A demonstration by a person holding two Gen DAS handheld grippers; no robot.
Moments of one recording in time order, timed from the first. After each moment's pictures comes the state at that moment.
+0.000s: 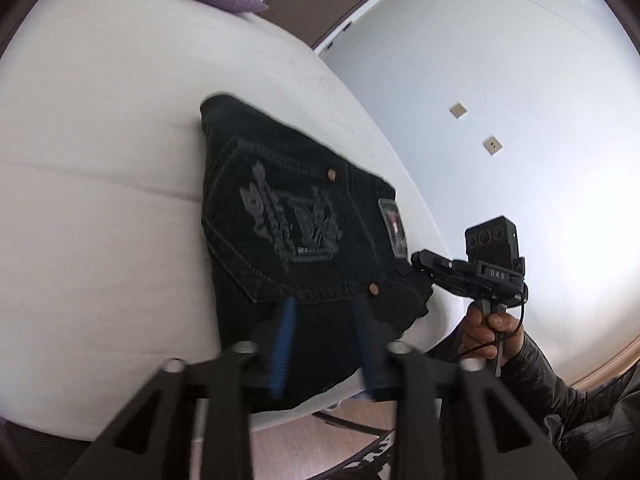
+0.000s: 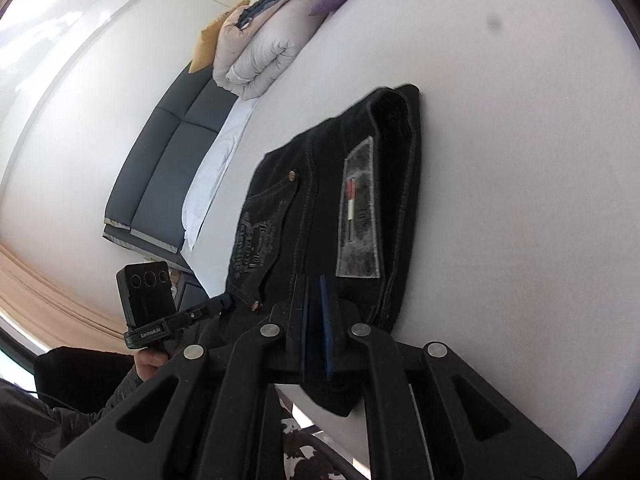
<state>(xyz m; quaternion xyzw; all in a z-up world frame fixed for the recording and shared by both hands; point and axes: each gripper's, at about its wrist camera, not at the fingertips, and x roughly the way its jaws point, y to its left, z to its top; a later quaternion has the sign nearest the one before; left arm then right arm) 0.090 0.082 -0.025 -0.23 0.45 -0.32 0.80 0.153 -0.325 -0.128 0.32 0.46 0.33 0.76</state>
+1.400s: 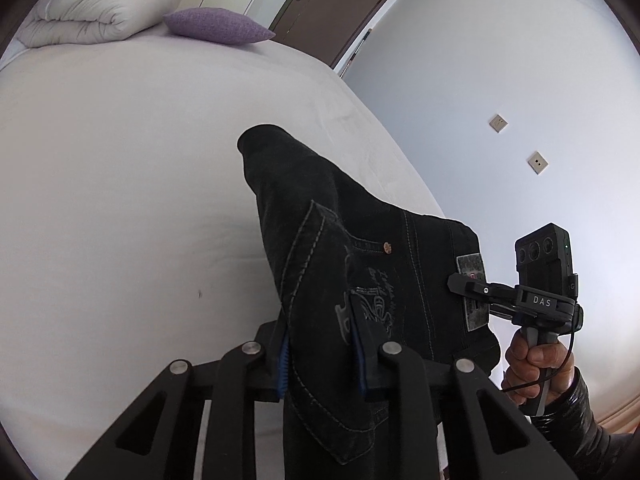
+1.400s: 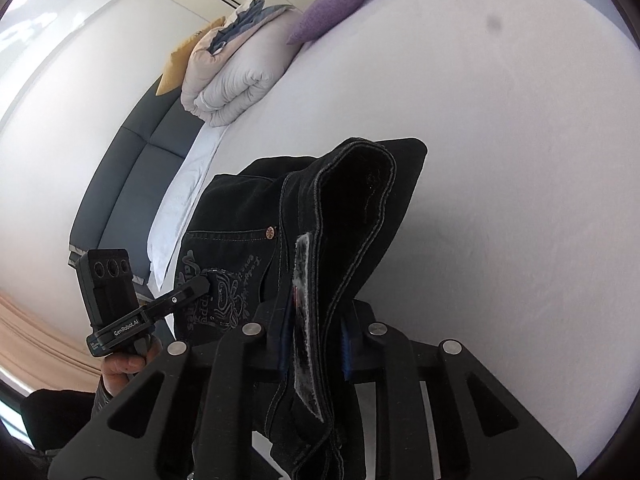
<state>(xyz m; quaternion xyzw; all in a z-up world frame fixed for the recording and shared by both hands) 0.253 0.048 0.023 -0.17 0.45 -0.27 0.83 0.294 -0.319 -0.063 0.29 0.47 0.26 0.79</state>
